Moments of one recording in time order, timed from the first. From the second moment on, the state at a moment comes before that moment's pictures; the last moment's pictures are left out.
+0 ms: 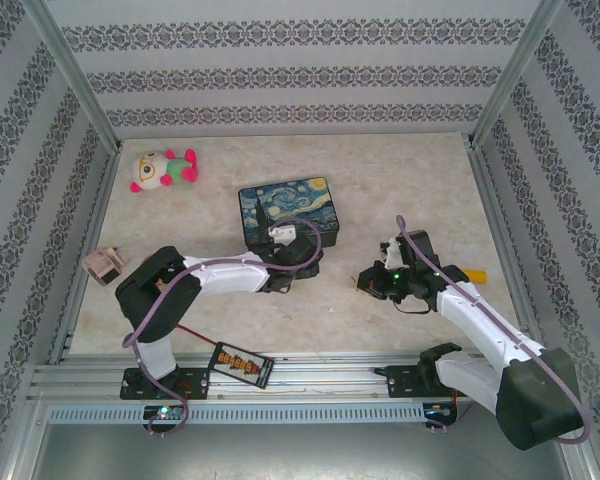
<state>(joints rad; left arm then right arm) -0.87 1.82 1.07 -0.28 -0.38 -0.95 0.28 1.03 0.54 -0.51 -0.58 0.72</state>
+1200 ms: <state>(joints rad) -0.88 1.98 1.22 -0.42 -0.52 -1.02 0.28 1.06 0.54 -0.42 -0.58 0.70</state>
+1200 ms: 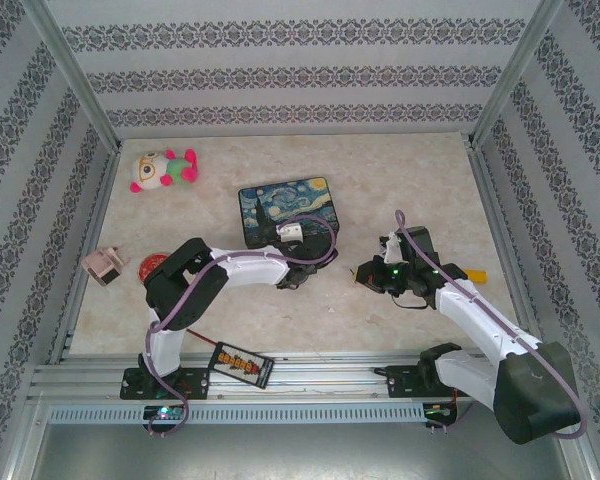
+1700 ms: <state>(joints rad) -0.89 2.00 1.25 -0.42 -0.53 -0.97 0.28 1.05 0.54 -0.41 -0.58 0.70</state>
